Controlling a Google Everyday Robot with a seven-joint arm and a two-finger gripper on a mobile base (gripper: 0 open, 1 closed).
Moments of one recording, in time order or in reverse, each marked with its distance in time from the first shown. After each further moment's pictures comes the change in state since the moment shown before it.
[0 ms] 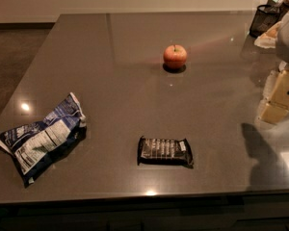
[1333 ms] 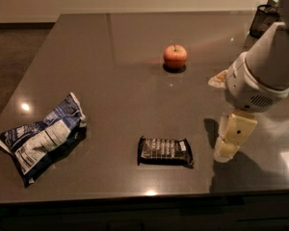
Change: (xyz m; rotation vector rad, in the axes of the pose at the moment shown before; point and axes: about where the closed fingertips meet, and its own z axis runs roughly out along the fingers) arm -0.038 0.048 0.089 -0.138 -0.097 -0.103
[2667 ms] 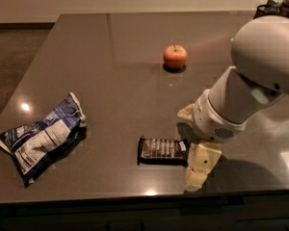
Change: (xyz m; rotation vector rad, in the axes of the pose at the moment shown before) arm -0.037 0.049 0.071 -0.163 -0.096 -0.033
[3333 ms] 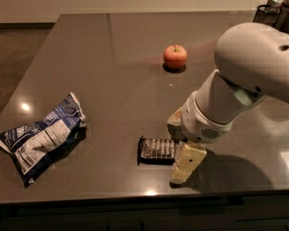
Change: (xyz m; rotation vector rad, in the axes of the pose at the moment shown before) arm -0.015 -0.004 0.018 -0.013 -0.005 0.000
